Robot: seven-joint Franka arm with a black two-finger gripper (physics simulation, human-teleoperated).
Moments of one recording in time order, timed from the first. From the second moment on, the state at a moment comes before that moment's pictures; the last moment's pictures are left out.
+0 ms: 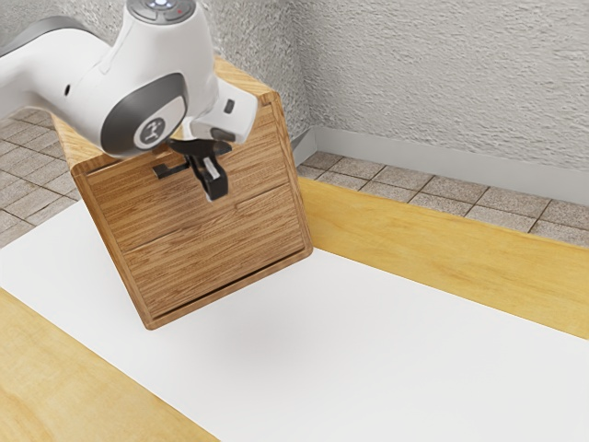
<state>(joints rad) -0.08 0.03 0.14 -1.58 0.46 1.88 0.37</state>
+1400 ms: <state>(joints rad) -0.09 -0.12 0.03 -1.73 0.46 1.87 0.33</state>
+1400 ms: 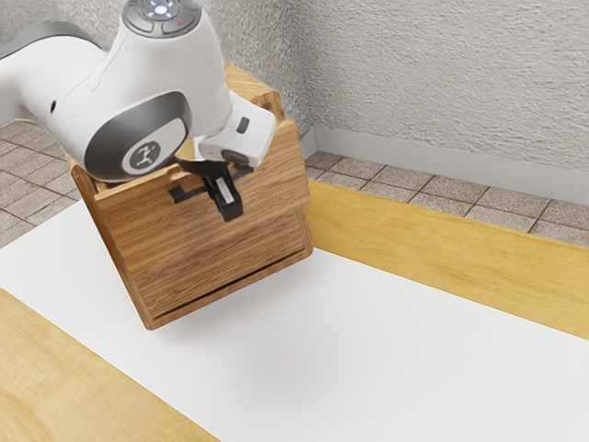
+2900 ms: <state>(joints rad) -0.09 -0.29 -0.12 -1.88 0.46 1.87 0.22</state>
